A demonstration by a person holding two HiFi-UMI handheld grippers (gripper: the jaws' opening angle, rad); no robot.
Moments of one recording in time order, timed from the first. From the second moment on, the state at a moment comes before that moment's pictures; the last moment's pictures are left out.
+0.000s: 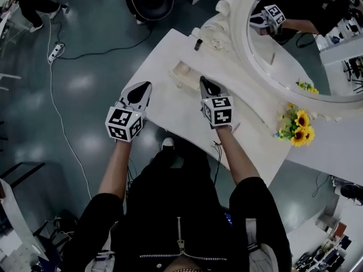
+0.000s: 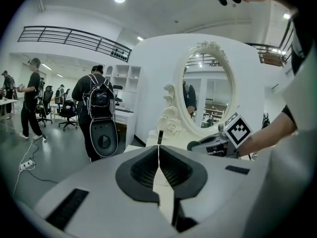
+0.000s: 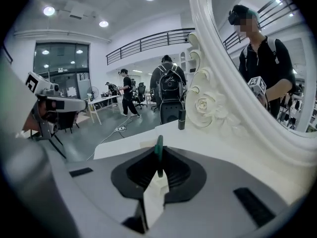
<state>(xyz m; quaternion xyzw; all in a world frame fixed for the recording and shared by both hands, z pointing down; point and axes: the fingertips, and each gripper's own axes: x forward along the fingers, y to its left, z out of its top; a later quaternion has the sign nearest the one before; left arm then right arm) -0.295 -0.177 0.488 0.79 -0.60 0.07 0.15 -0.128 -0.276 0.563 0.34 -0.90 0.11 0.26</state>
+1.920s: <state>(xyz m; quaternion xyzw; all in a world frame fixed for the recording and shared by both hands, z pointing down) -0.274 -0.180 0.494 0.80 -0.57 0.09 0.15 -0.097 -0.280 0.546 0.38 -0.90 0.12 0.18</state>
